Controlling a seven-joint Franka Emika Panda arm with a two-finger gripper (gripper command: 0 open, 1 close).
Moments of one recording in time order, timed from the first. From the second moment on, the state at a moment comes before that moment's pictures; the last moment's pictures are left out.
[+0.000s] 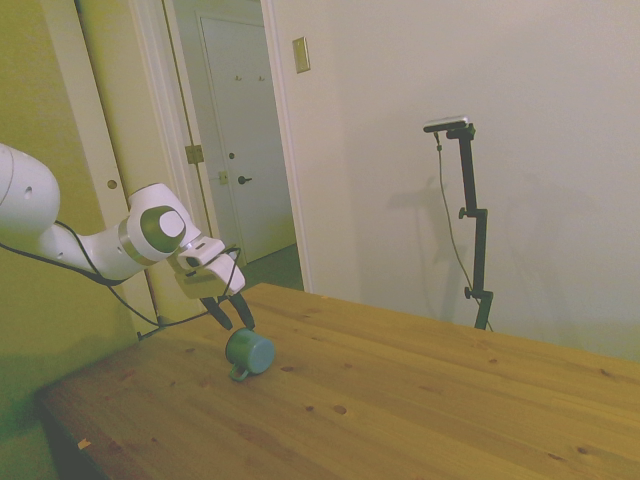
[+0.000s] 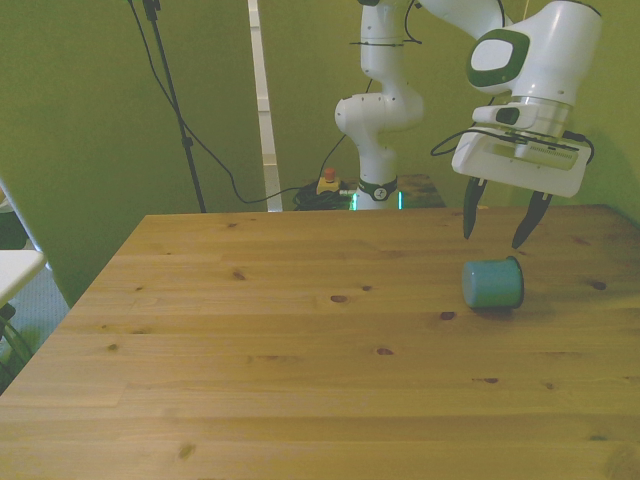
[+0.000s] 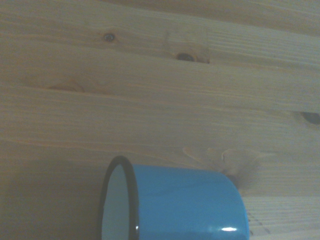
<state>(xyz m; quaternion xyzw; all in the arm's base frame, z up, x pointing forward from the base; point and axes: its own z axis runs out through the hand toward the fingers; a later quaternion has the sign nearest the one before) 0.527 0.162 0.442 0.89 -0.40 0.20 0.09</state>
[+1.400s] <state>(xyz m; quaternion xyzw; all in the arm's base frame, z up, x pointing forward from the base) 0.570 0.208 0.374 0.81 -0.45 0.24 0.29</state>
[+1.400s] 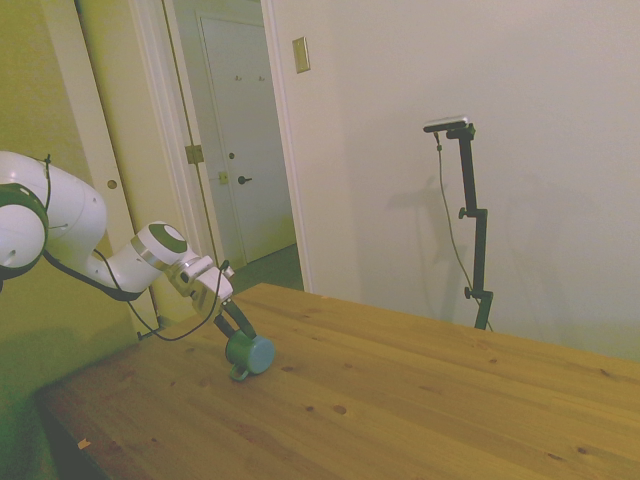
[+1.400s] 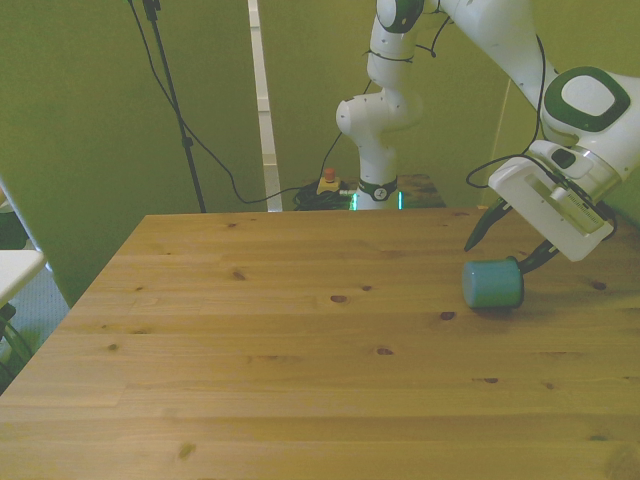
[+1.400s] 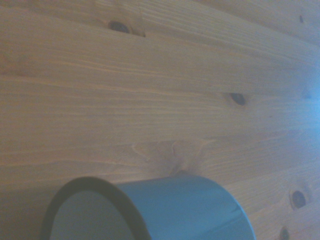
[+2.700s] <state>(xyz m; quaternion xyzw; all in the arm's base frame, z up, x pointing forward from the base) 0.589 0.203 0.355 0.79 -0.46 0.24 0.33</state>
